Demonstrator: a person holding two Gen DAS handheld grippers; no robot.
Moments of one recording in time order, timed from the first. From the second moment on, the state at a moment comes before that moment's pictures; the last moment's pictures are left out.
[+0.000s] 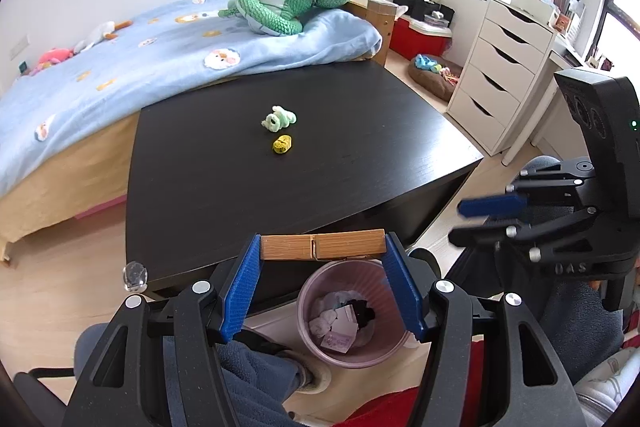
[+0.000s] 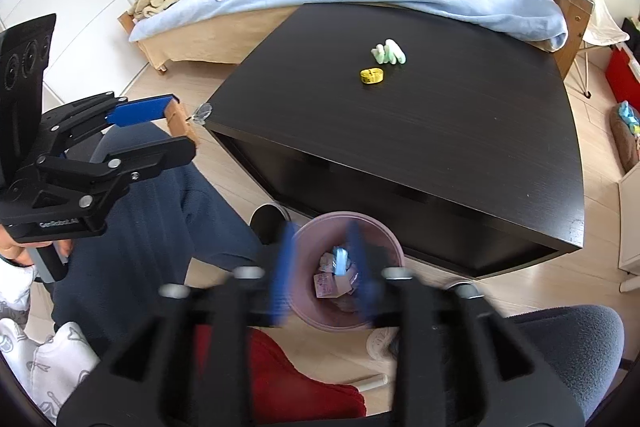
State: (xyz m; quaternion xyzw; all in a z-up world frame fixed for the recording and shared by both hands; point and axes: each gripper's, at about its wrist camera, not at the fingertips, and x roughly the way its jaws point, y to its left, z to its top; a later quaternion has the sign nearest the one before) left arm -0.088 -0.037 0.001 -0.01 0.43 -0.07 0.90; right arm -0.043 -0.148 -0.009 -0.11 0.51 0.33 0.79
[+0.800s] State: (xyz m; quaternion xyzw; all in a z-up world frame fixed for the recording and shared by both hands) left arm -0.087 -0.049 0.003 -0.01 0.43 -0.10 0.90; right arm -0.031 -0.174 0.004 -0.10 0.48 0.27 0.83
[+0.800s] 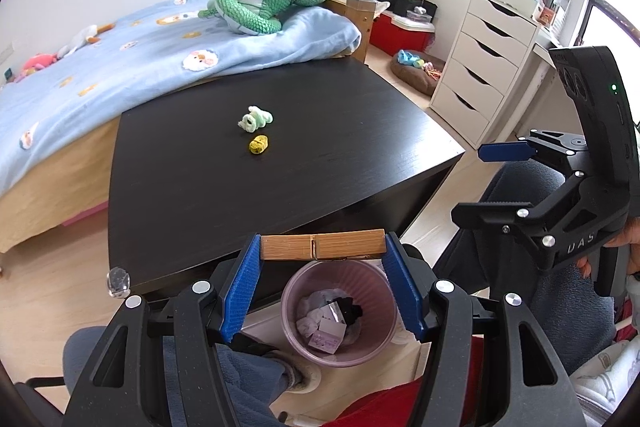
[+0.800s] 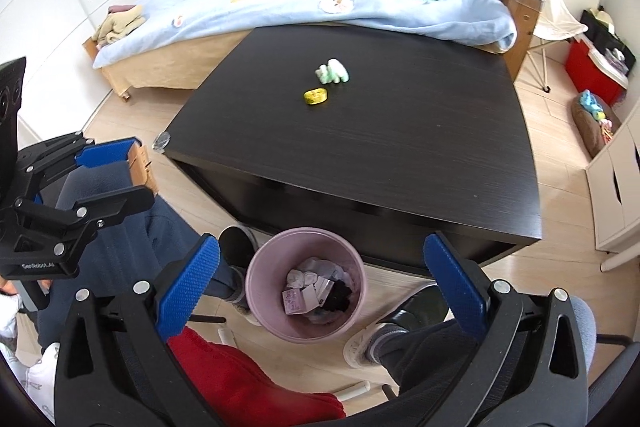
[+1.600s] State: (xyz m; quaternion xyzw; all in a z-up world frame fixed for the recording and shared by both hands) left arm -0.081 -0.065 0.002 -0.01 0.43 -0.13 0.89; right arm -0.029 -0.201 0.014 -0.07 0.48 0.24 0.84
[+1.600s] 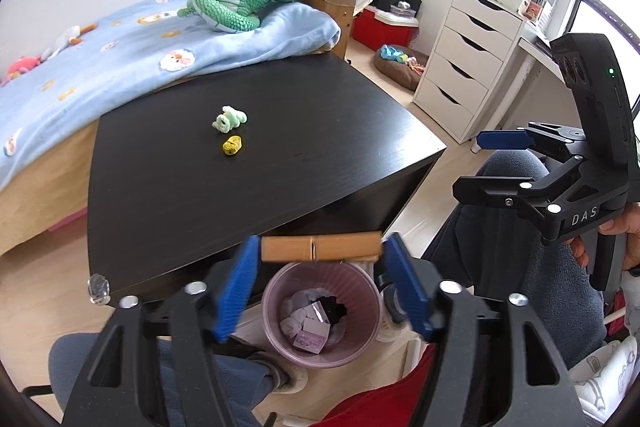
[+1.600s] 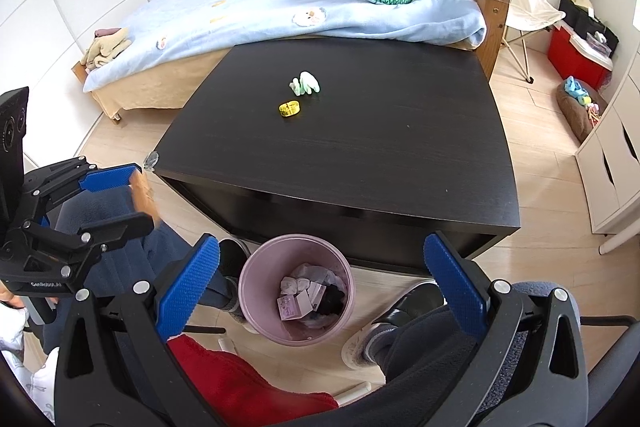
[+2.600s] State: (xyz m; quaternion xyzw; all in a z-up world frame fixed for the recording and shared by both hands) left arm -0.066 -0.039 -0.006 -0.03 0.43 -0.07 0.90; right arm -0.011 -0.190 0.009 -0.07 0.47 0.25 0.84
